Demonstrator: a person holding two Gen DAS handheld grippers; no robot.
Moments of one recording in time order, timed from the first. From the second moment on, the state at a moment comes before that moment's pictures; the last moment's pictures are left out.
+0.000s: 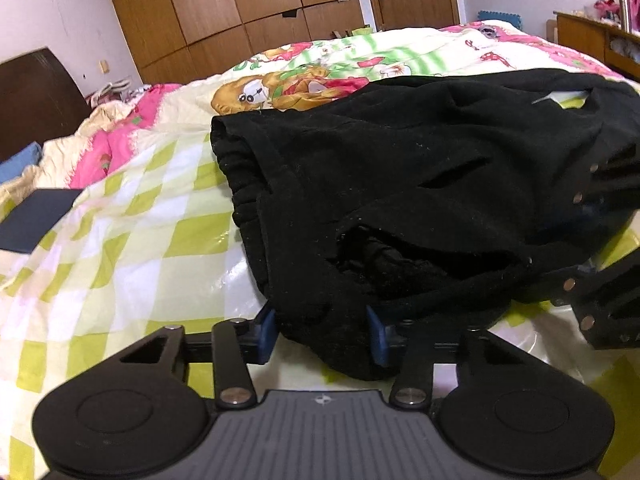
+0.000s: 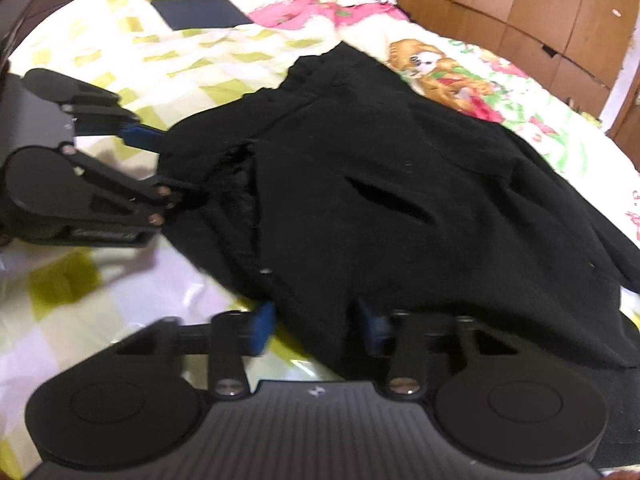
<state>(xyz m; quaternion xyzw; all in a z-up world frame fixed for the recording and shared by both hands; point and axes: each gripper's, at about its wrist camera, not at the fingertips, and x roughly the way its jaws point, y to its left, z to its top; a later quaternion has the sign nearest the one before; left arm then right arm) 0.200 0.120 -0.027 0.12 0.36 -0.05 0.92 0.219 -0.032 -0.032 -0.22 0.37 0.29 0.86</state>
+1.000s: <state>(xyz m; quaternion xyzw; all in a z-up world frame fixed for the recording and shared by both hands) 0.049 0.273 0.011 0.10 0.39 0.13 0.91 0.093 0.114 0.010 -0.11 0.40 0.42 0.81</state>
